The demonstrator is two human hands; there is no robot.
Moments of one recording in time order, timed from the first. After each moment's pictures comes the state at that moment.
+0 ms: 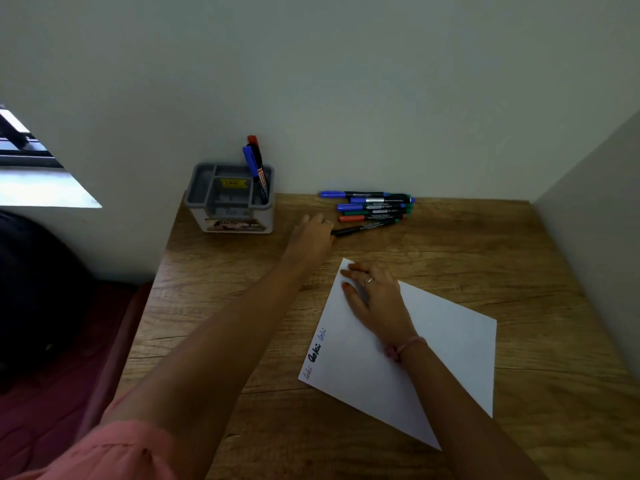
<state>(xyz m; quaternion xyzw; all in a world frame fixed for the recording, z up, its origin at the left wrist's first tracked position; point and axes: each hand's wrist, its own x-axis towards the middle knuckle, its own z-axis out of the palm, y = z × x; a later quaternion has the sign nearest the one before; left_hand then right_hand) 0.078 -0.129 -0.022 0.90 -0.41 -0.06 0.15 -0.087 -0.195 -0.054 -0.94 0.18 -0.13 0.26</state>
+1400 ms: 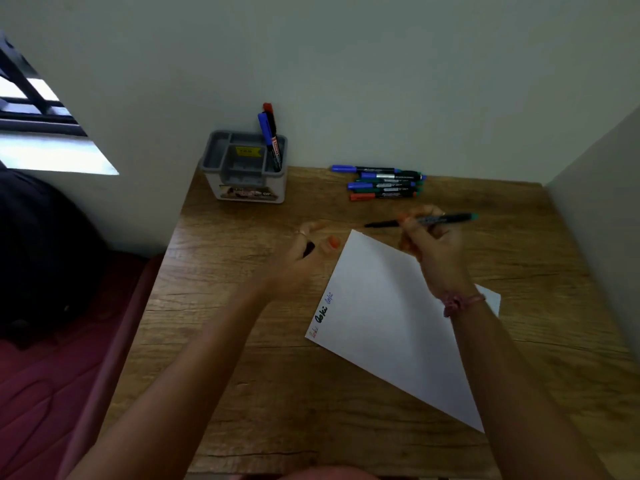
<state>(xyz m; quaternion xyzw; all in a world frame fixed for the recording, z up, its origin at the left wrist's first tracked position) 0.007 -0.018 0.013 0.78 -0.29 -0.33 0.45 -0.112 -0.202 0.040 -0.64 0.23 -0.25 0.68</state>
